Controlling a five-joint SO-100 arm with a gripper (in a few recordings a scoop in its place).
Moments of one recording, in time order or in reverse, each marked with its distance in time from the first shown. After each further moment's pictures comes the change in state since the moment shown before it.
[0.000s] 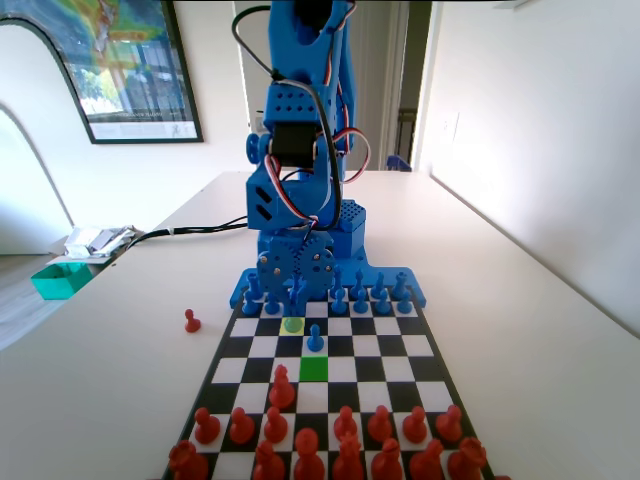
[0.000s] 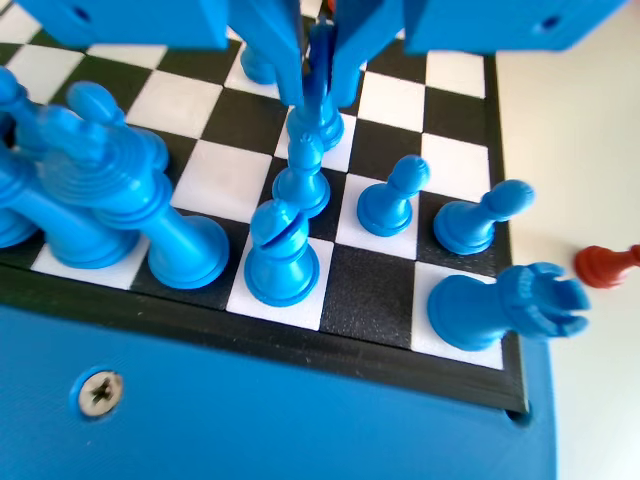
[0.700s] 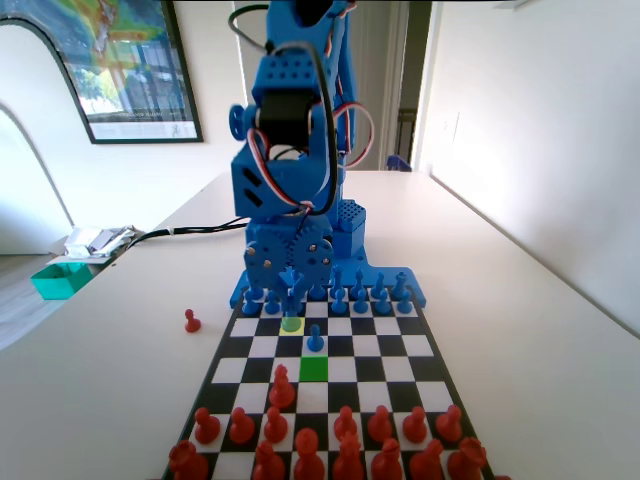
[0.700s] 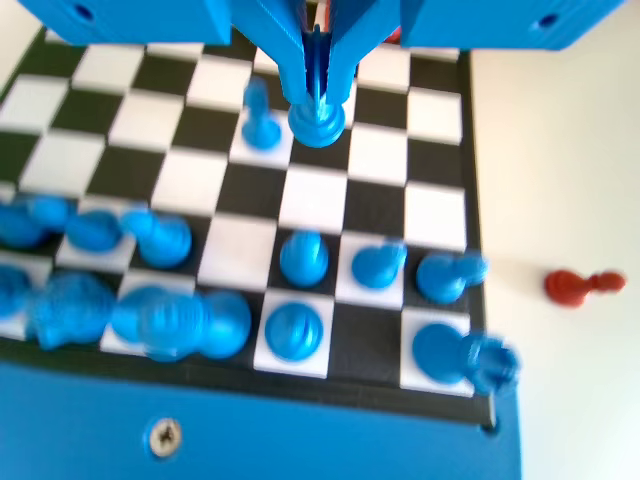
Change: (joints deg) arm -1.2 0.0 -16.1 20.4 6.3
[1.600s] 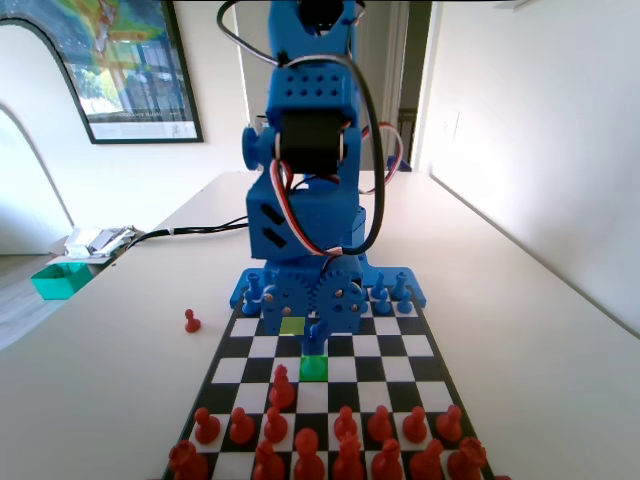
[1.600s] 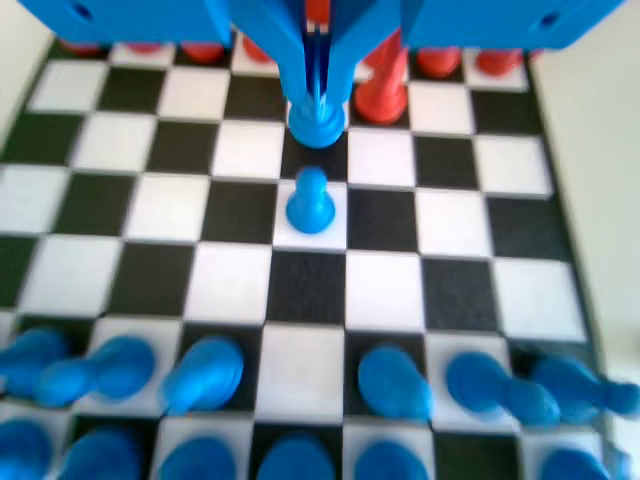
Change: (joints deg) arm -6.9 -16.8 -14.3 -3.3 10.5
